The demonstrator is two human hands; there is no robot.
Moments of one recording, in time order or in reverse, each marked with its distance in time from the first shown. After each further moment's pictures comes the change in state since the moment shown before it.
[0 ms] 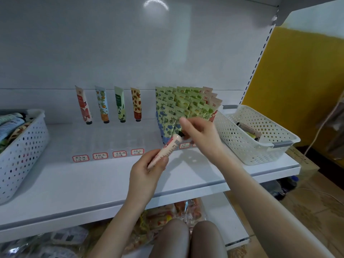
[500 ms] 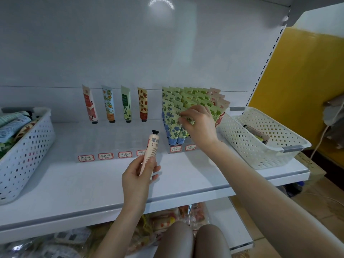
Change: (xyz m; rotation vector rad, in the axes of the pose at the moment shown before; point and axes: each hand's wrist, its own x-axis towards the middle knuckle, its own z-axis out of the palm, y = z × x) left_hand 0.001 -0.019 -0.010 -0.304 0.258 -0.189; right_hand 0.052 0.023 0.024 -0.536 0.208 -0.290
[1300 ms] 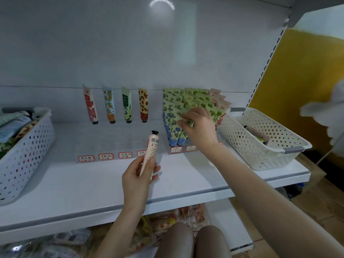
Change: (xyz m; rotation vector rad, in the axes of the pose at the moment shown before) left_hand 0.003 -0.003 -0.001 -0.001 -0.004 -0.007; right_hand -0.002 0.000 0.003 -0.027 -0.025 0.052
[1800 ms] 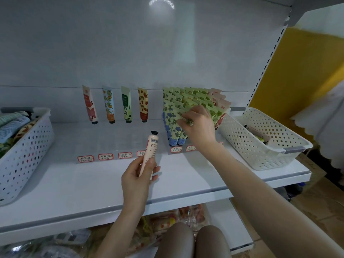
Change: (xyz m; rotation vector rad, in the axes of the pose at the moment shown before) left_hand 0.000 -0.001 -0.001 -0.002 0.005 -0.004; right_hand 0.003 -0.004 0.004 -0.011 0.045 0.029
